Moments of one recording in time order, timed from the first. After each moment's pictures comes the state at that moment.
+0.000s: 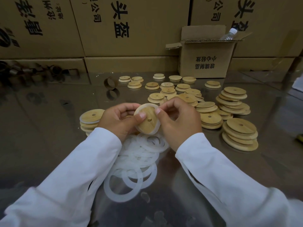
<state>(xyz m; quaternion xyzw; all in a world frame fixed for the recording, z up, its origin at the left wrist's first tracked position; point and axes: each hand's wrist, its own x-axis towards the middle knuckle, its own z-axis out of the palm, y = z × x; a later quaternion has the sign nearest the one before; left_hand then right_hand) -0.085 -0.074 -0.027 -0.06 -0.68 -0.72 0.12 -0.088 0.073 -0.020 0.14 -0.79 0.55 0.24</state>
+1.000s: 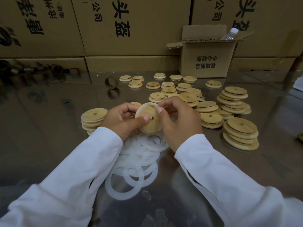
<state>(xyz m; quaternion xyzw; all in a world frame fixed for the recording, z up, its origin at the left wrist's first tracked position) -0.083 -0.072 -0.025 -0.04 -0.70 -0.70 0.10 -0.083 0.073 -0.020 0.13 -0.83 0.49 0.24</state>
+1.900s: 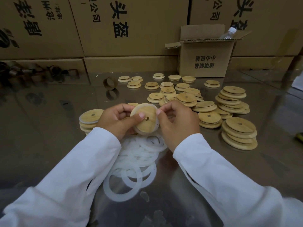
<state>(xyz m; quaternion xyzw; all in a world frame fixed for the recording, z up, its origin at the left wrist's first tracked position) -0.088 -0.077 -0.029 -0.04 -0.69 -0.72 0.11 -0.085 0.073 -0.020 0.10 -0.84 0.49 0.21</state>
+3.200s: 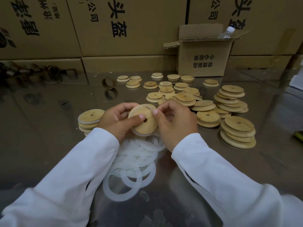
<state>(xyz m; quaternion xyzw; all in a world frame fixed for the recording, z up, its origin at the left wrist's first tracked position) -0.089 -0.074 -0.029 -0.06 -0.67 -0.73 0.10 -0.086 0.071 -0.023 0.12 -0.82 0.52 0.22</state>
